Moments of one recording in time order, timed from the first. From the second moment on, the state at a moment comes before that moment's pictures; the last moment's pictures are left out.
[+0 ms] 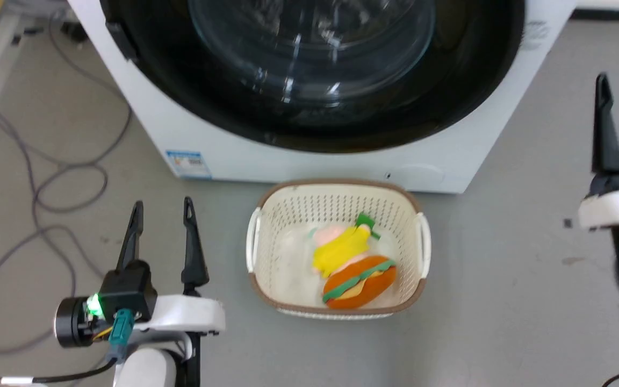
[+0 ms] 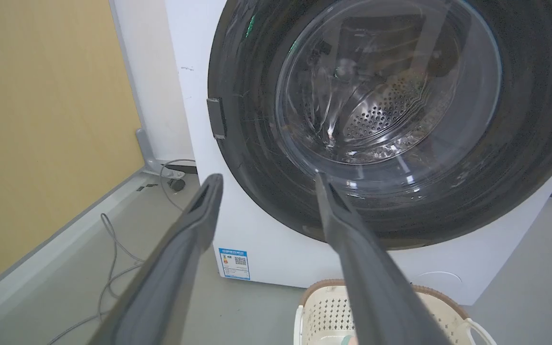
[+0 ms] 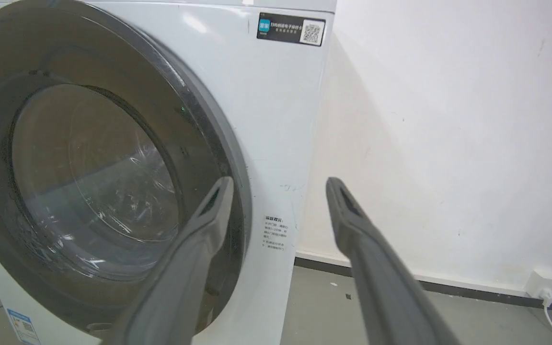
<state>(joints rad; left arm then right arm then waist) -0.17 0.05 -0.09 0.07 -0.08 0.19 -0.26 -0.52 -0.19 -0.17 0.24 0.01 0.13 -0.26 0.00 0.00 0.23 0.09</state>
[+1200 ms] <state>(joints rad) 0.02 0.05 -0.05 0.10 -0.05 0.13 -0.25 0.02 -0.06 -0.06 0.07 0.15 0.13 -0.26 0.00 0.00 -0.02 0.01</state>
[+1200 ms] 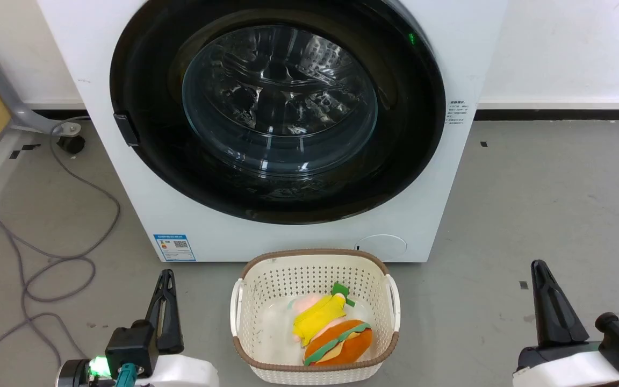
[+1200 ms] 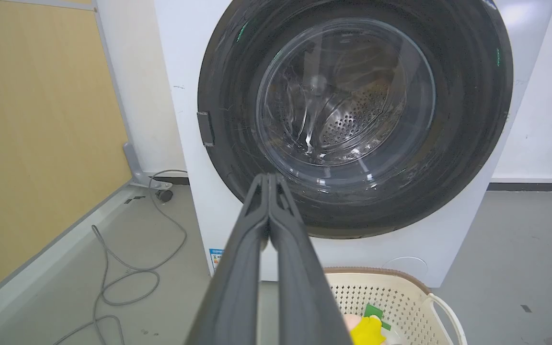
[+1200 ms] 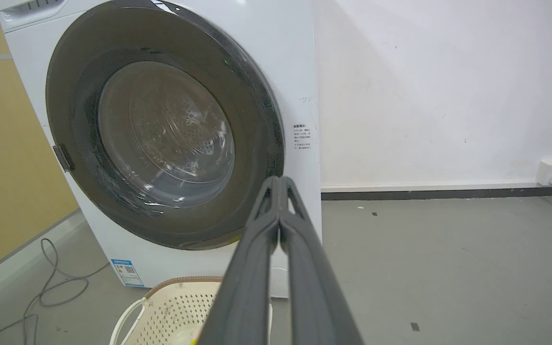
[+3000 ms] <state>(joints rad) 0.02 0.05 -0.03 0.06 -0.04 0.08 -0.15 0.02 -0.05 -0.04 0.05 0.09 0.13 -0.15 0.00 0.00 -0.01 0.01</state>
